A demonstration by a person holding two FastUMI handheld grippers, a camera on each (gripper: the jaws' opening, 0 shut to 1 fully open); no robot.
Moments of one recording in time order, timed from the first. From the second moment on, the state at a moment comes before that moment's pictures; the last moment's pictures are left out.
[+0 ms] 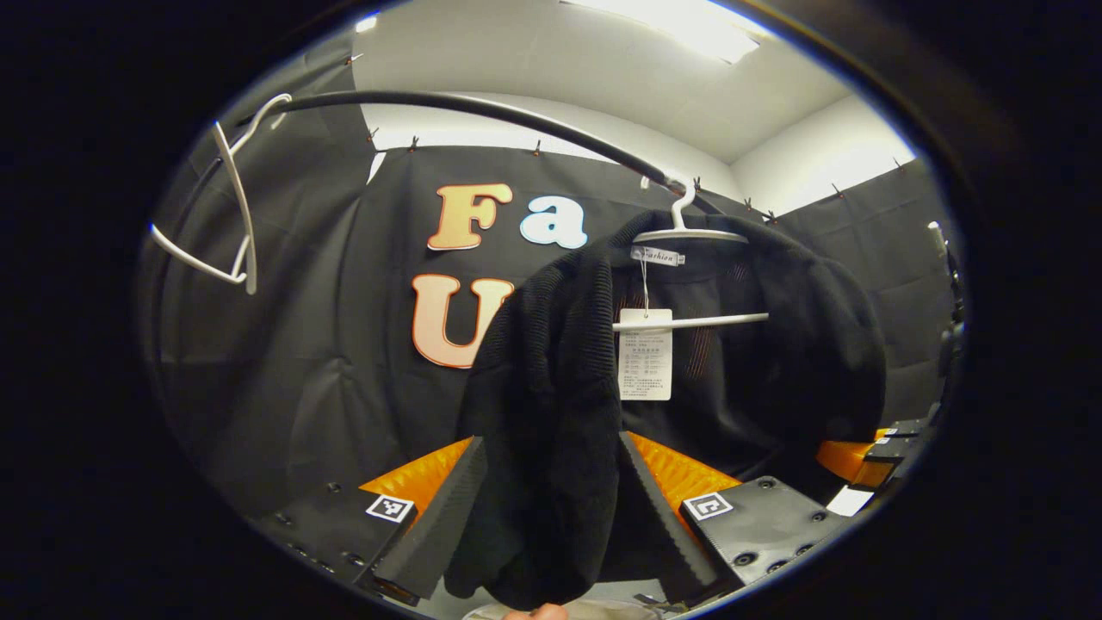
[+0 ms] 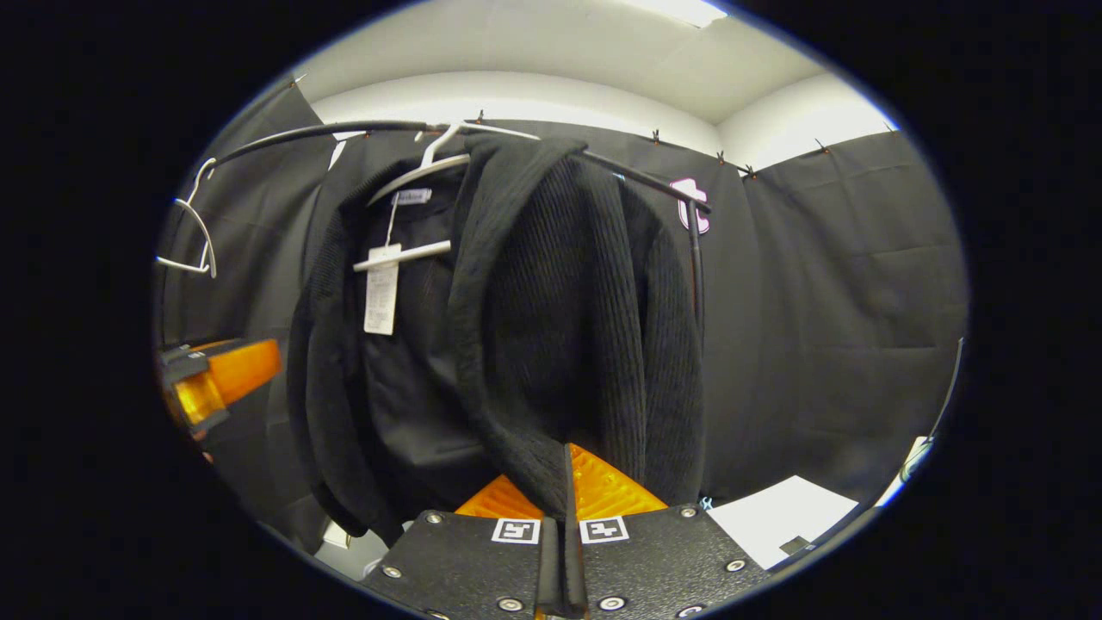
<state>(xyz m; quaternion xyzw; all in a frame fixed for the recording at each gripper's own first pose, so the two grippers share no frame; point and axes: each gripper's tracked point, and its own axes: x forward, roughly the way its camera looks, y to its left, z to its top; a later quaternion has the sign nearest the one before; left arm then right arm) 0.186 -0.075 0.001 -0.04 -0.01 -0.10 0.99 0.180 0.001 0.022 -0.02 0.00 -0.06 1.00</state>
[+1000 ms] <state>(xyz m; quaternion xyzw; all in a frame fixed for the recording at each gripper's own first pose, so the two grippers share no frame) 0.247 -0.072 -0.035 0.02 -0.01 -0.06 1.00 0.172 0.014 0.028 0.00 0.00 -0.02 1.00</state>
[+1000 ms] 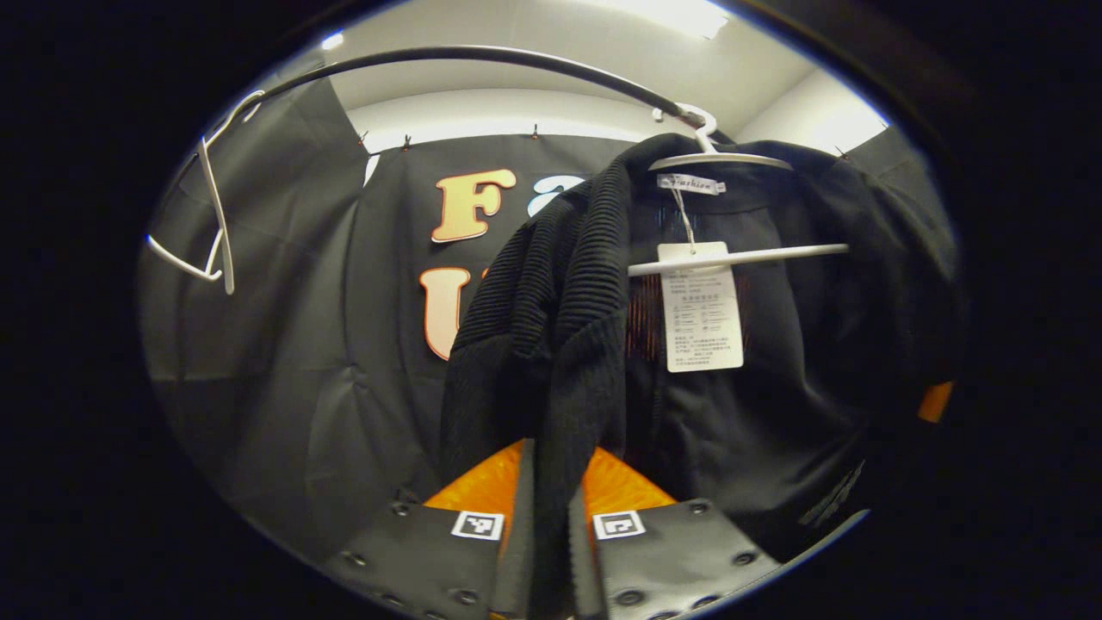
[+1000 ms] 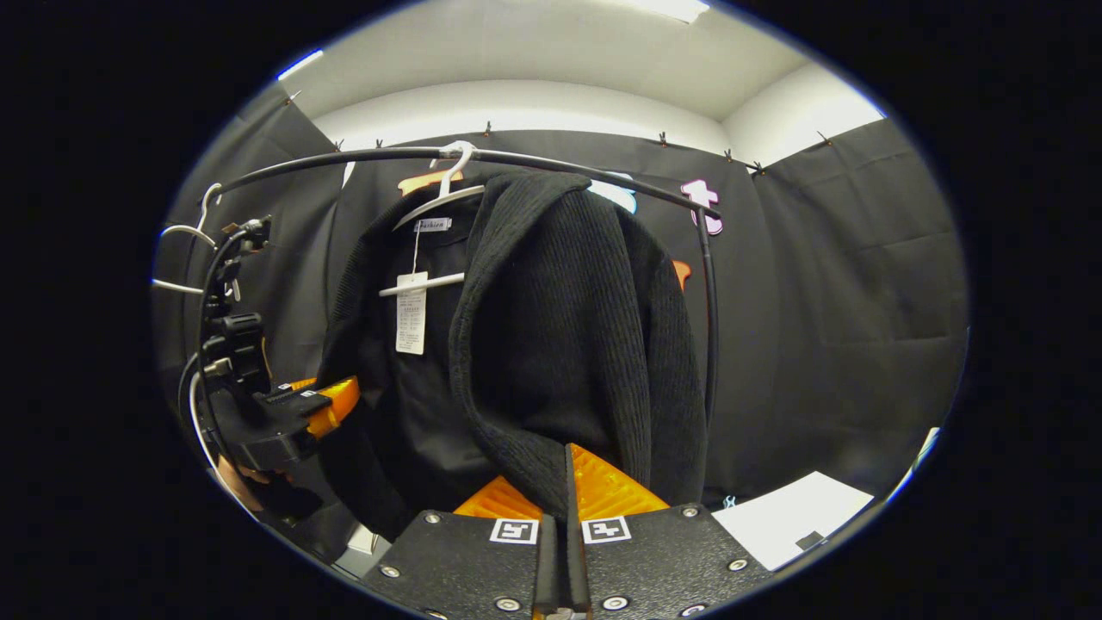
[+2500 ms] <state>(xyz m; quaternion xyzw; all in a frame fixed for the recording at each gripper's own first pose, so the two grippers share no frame) 0.210 -0.062 0.049 0.00 -0.05 -0.12 0.99 0.178 -0.115 0.330 -0.09 -0.19 -0.15 0.97</state>
